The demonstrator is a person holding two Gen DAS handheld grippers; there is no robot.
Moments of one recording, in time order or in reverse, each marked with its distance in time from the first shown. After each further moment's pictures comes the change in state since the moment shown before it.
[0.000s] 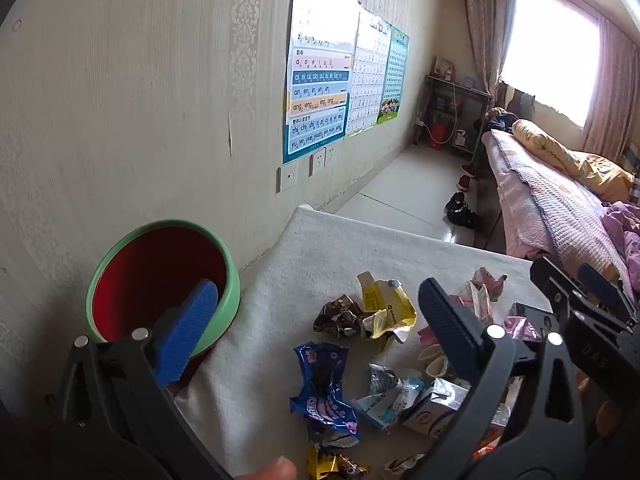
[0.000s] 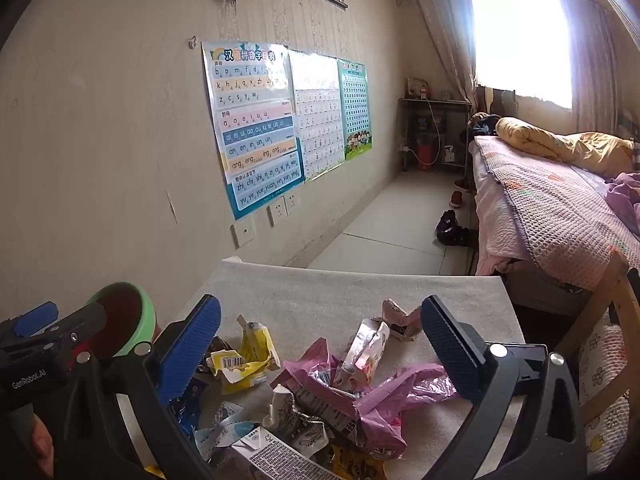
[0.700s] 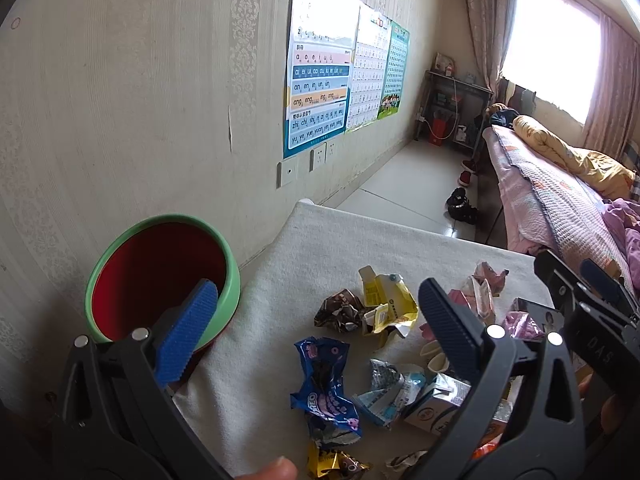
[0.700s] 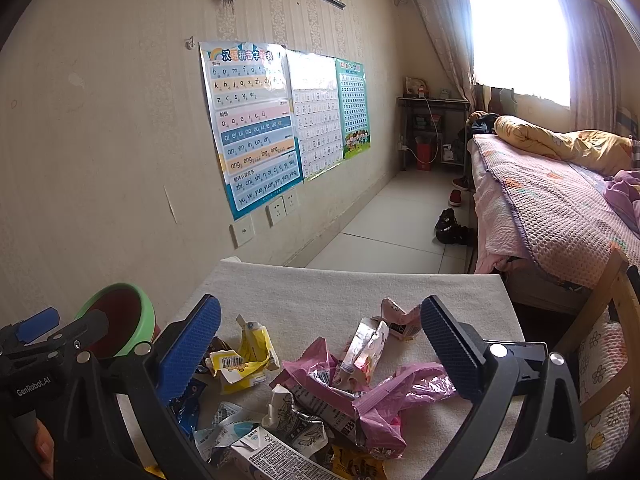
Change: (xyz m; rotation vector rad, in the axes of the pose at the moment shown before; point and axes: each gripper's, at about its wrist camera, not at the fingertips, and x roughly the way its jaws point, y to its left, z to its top) left arm 0.005 0.000 -0.005 0.001 0.007 0.002; right arm 0.000 0.000 -0.001 0.005 0.001 -0.003
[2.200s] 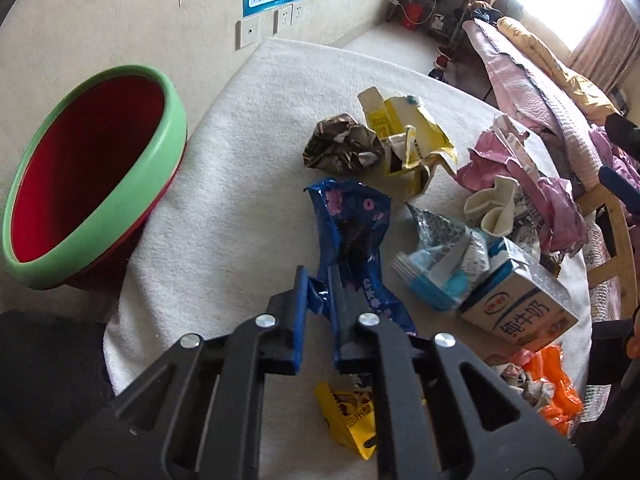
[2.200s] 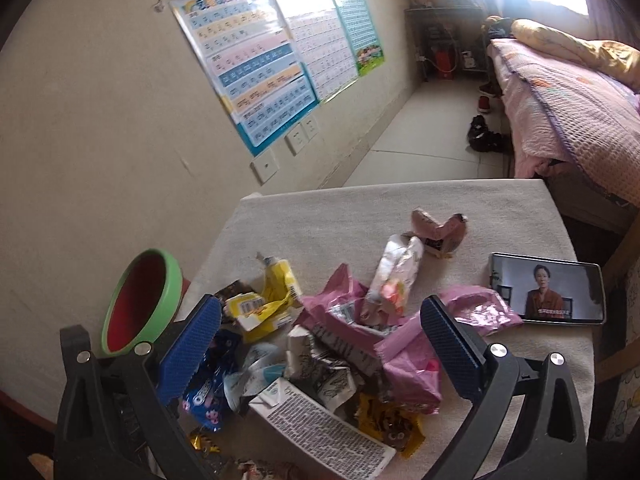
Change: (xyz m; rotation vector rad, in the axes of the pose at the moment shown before) left arm 0.088 0.023 -0.084 0.074 0.442 -0.127; right arm 0.035 -0.018 -0.017 0.137 0.315 0.196
